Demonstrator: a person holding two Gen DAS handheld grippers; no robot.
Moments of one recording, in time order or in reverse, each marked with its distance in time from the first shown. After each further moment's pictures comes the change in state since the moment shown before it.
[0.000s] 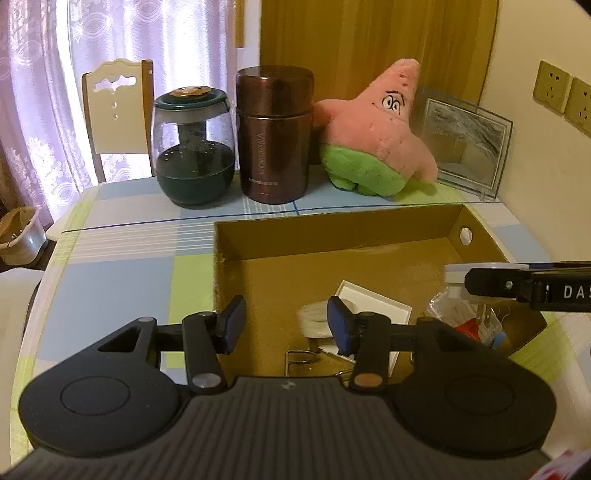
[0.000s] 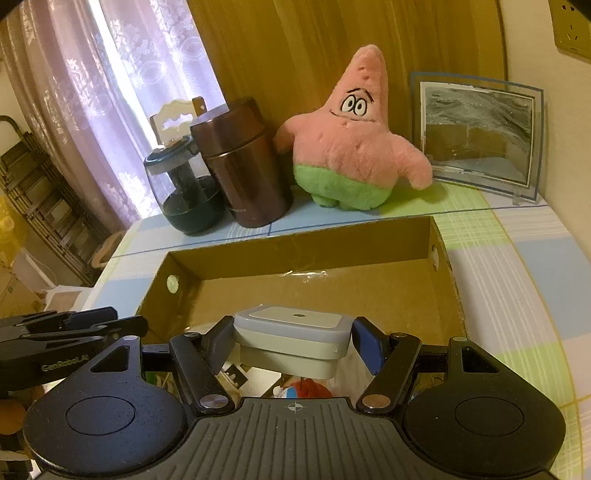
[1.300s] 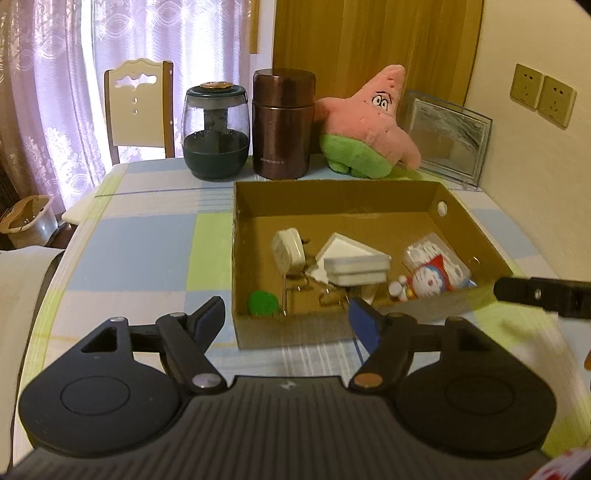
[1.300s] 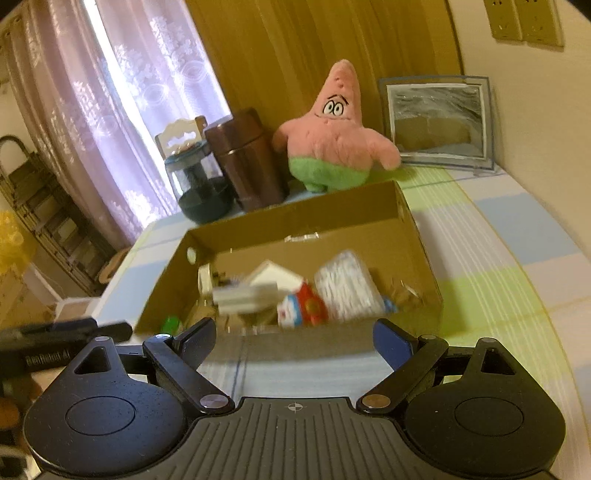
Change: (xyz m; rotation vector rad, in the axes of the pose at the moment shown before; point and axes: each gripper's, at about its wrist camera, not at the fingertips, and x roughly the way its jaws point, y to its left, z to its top) left arm -0.079 -0.006 -0.072 -0.033 -0.033 0.011; right arm -0.084 0.004 -0.088 0.041 -0.077 0.002
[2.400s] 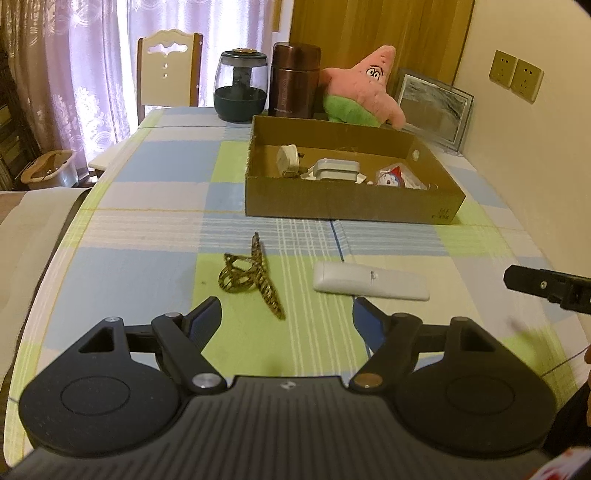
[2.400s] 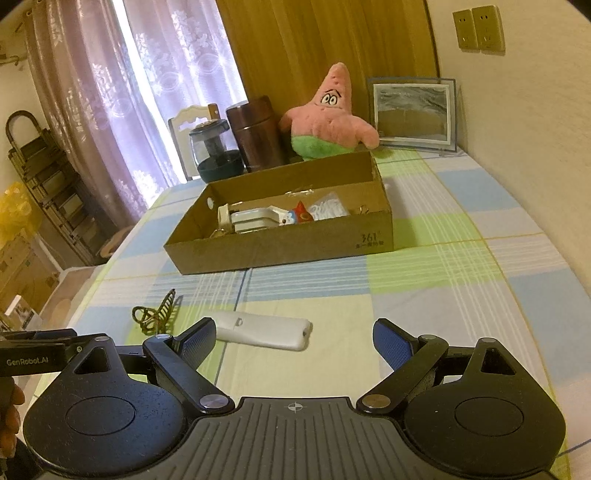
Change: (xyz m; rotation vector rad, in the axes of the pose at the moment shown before) left arm -0.118 -0.021 -0.112 -0.089 0.062 0.031; right arm -0.111 0.011 -0.092 -0.054 0.001 -0.026
